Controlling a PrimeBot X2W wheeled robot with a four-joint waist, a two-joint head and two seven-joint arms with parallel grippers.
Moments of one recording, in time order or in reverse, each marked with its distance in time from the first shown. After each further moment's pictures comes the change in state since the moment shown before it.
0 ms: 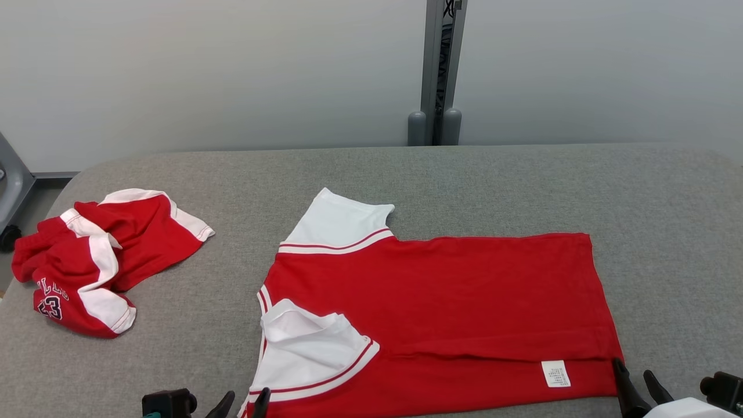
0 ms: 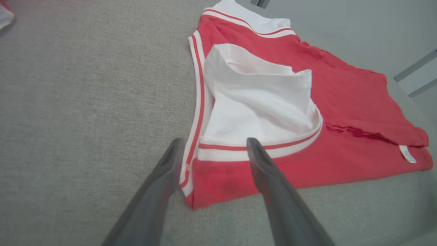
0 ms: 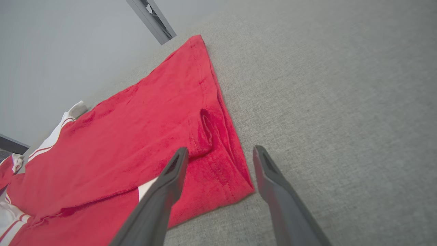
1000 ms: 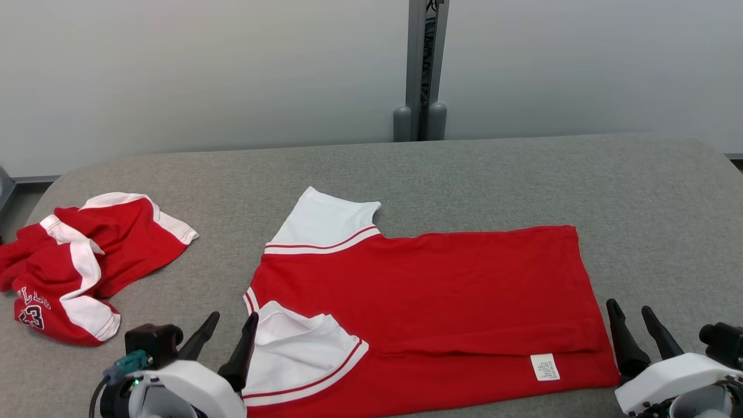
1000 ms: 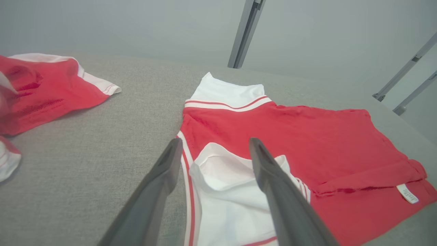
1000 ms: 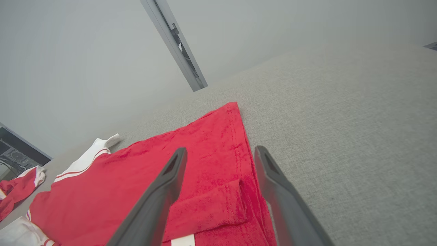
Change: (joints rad) left arm -0.136 0.040 0.002 -0.031 0.069 0.009 -0.050; right arm -0.028 0.004 -0.094 -0.159 -0.179 0.000 0.000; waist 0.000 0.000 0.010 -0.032
